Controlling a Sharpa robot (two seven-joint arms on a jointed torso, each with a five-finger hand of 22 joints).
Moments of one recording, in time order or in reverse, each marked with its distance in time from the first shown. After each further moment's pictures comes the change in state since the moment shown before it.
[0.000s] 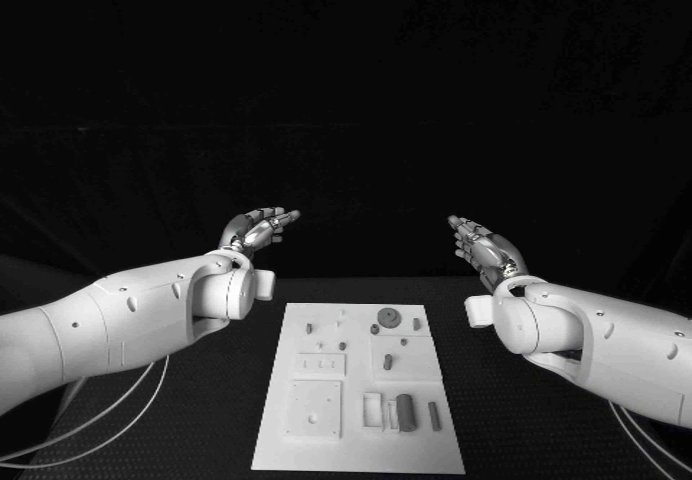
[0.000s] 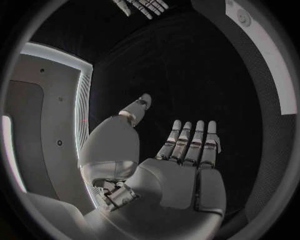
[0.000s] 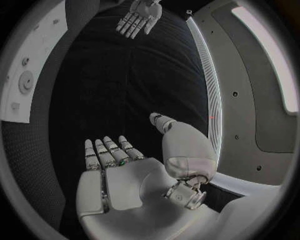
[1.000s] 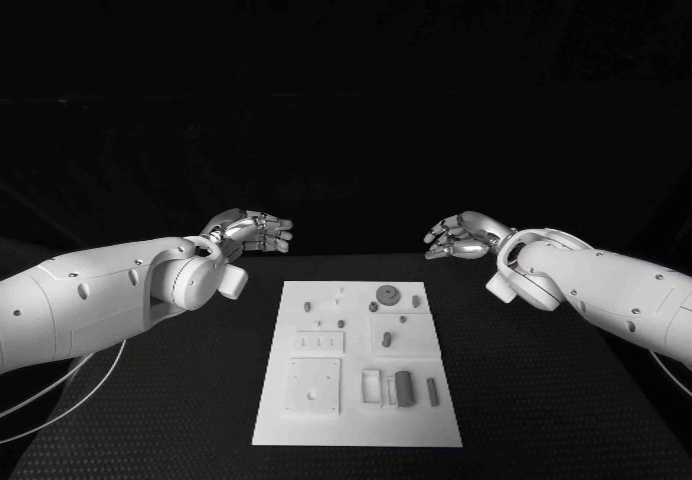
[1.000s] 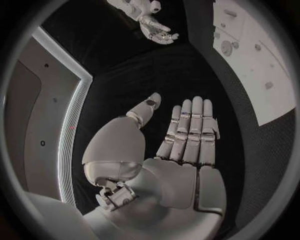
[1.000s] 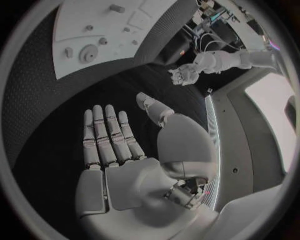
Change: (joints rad) left arm 0.053 -0.121 -0.086 0.065 -0.068 0.334 -0.097; left_hand 0.037 0.126 0.006 -0.140 0.004 0.378 0.075 0.094 -0.005 0.512 -0.011 0.166 0.072 0.529 -0.100 0.207 0.106 0.063 0.466 -0.124 0.081 -0.047; right arm 0.067 0.098 -0.024 -0.285 -0.836 0.343 -0.196; right_hand 0.213 -0.092 0.126 -0.401 0.001 0.531 0.051 0.265 0.223 0.757 -0.085 0.138 0.085 0.686 -0.092 0.341 0.304 0.196 0.593 -0.035 0.166 0.619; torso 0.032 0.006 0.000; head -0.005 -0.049
